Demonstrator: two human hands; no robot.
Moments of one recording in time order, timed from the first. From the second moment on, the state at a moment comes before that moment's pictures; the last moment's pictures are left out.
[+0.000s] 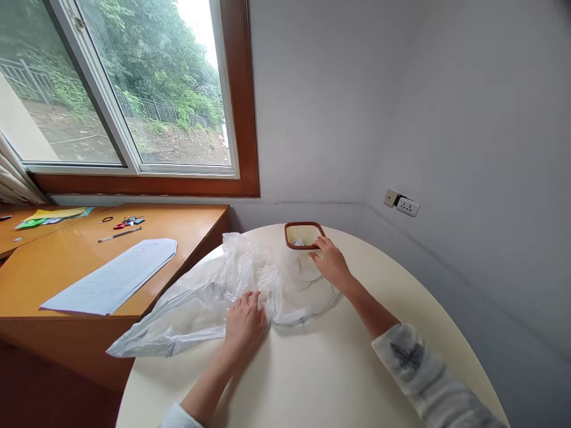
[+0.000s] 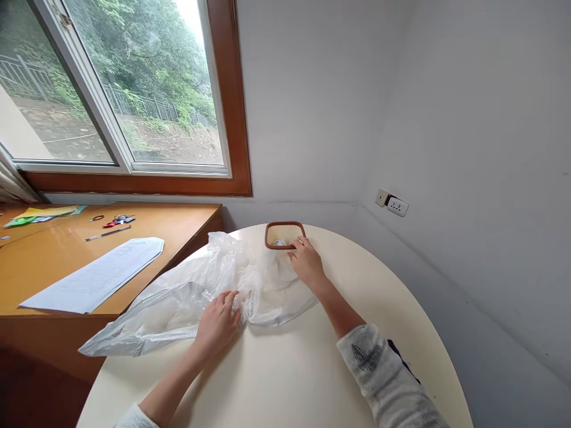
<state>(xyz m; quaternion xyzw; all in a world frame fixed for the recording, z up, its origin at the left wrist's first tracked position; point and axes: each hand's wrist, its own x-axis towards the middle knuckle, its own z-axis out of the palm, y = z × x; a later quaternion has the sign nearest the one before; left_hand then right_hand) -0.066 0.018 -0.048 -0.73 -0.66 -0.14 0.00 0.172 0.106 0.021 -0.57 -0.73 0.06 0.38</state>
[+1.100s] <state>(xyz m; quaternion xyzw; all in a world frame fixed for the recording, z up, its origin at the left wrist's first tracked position) -0.055 0.008 -0.047 -0.76 -0.58 -0.30 0.07 0.330 -0.106 -0.064 -0.72 -0.66 0.12 0.17</state>
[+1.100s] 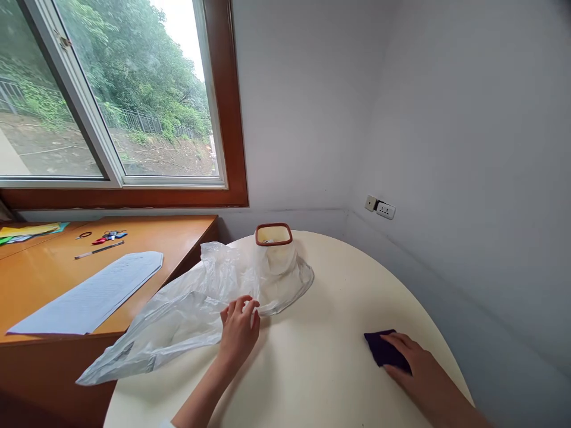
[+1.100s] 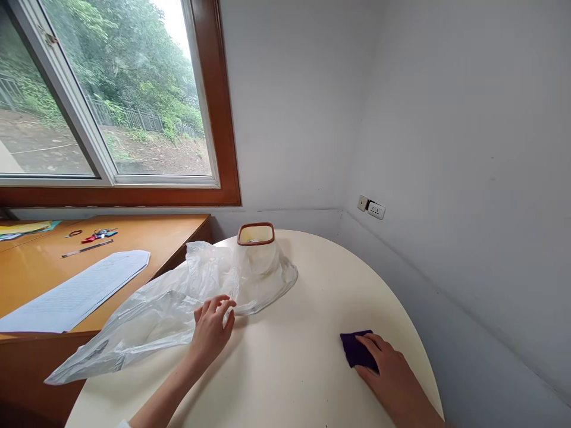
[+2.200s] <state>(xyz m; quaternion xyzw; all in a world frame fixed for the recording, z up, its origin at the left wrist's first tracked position) -0.072 0.000 -0.041 -0.70 -0.61 -0.36 0.05 0.129 0.001 -0.042 -0.47 -0.80 0.09 0.36</state>
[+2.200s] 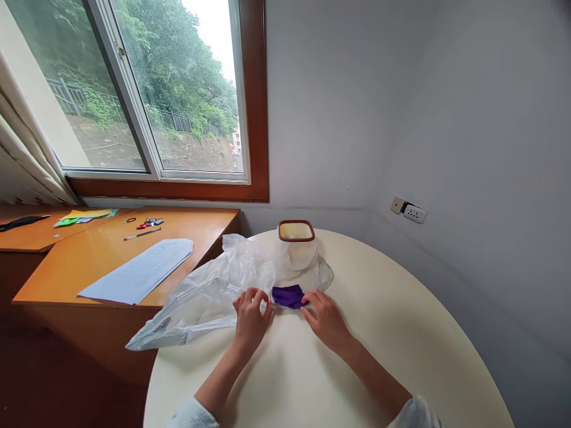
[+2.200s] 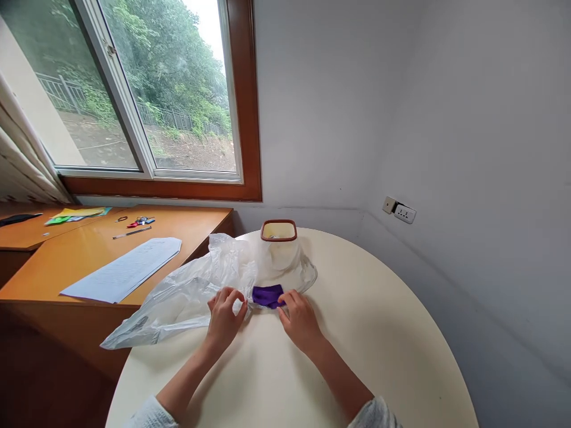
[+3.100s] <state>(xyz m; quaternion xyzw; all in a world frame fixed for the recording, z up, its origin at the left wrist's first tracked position) -0.079 -0.047 -0.027 -0.85 -0.47 -0.26 0.00 0.203 -0.060 -0.046 -0.50 -0.82 -0.02 0.30</state>
